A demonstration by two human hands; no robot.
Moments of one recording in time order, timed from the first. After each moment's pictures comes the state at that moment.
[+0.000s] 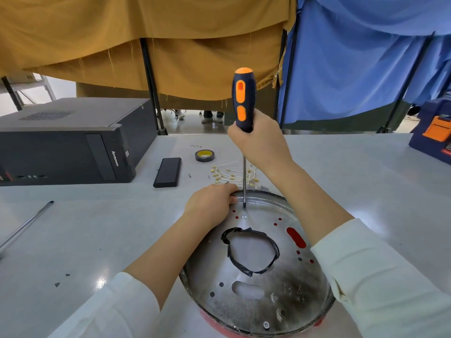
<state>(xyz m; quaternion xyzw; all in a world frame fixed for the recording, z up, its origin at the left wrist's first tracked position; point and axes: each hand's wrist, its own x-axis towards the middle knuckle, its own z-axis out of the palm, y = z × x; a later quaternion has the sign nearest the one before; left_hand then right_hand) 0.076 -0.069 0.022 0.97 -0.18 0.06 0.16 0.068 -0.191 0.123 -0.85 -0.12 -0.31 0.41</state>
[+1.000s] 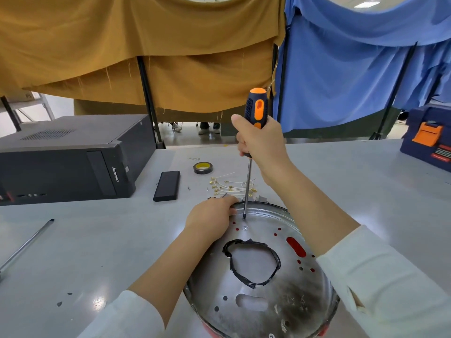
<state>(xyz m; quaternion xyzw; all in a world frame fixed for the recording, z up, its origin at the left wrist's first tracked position) 0.077 -0.069 0.017 0.97 -0.19 0.07 0.13 0.056 -0.184 0.146 -0.68 -0.10 -0.24 0.69</state>
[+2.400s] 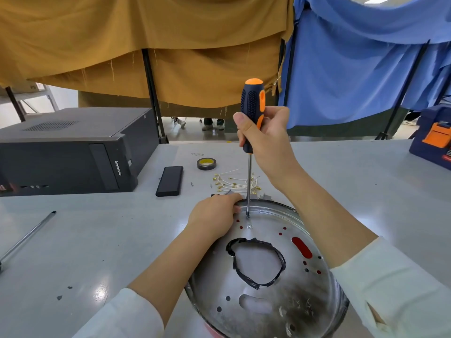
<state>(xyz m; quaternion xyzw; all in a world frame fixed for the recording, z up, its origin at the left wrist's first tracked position) 0.080 -0.068 0.015 0.97 -0.20 0.08 0.14 0.051 -0.182 0.135 -0.67 -0.19 -0.26 0.67</state>
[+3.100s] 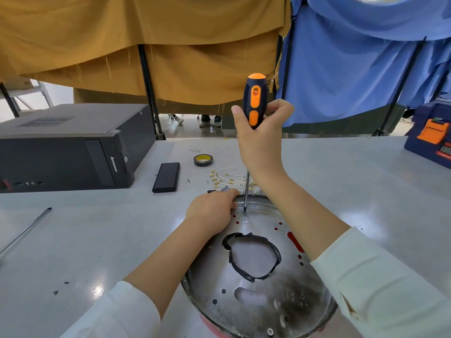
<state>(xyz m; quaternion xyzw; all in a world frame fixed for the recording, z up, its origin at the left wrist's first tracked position) 0.077 -0.071 0.015 0.97 -0.21 0.09 0.09 0.054 -0.165 0.128 -0.66 -0.10 -0.40 0.63</state>
